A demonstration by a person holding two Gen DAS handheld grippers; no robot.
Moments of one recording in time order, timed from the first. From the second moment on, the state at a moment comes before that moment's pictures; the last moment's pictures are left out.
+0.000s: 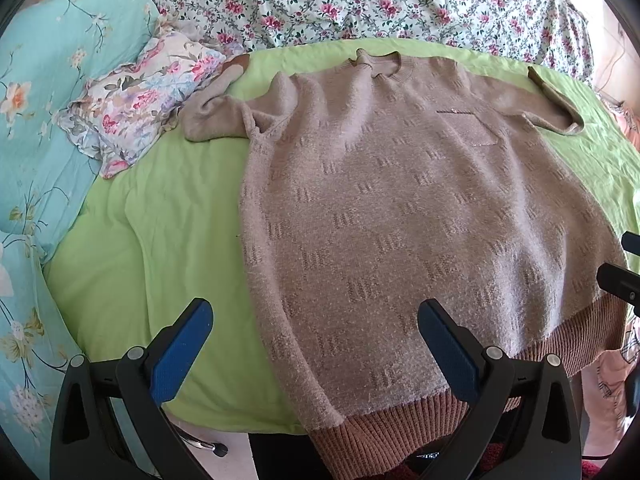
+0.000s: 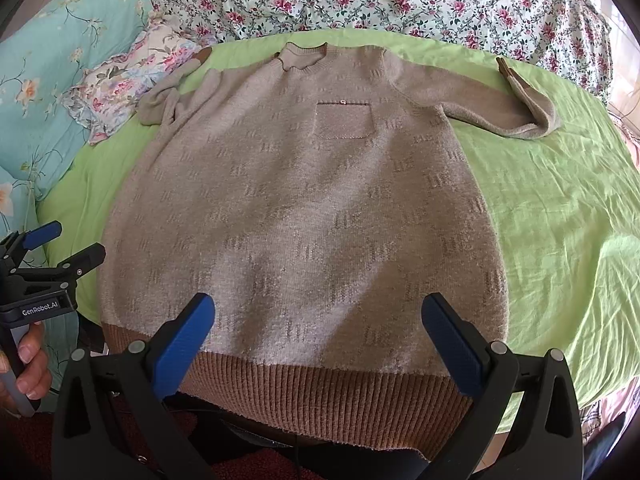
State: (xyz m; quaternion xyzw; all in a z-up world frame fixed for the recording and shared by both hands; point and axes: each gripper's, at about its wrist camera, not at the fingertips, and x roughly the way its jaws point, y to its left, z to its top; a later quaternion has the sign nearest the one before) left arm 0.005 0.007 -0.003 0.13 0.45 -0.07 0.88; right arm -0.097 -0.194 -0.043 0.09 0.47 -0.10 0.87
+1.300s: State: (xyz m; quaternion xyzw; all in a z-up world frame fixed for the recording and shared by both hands) left arm 0.016 -0.003 -0.007 0.12 0.46 -0.07 0.88; right arm -0.078 -0.197 -0.045 0.08 0.48 -0.10 0.87
